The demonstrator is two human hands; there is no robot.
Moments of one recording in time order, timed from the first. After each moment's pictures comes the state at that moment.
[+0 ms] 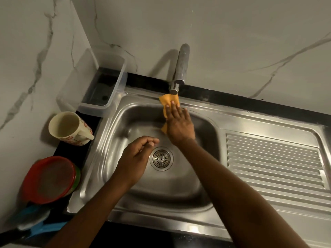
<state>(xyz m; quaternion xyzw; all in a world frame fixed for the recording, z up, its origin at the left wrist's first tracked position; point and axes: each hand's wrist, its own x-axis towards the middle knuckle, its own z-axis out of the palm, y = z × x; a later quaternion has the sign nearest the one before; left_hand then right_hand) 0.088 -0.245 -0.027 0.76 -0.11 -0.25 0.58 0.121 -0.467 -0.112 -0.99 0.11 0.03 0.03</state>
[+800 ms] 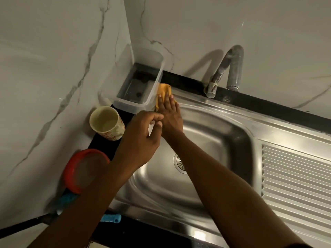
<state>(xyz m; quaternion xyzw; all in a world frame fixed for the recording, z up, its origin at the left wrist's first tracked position) 0.155 -0.195 0.011 0.88 -0.19 -0.07 0.44 0.212 -0.342 -0.115 -0.99 0.10 0.04 0.13</state>
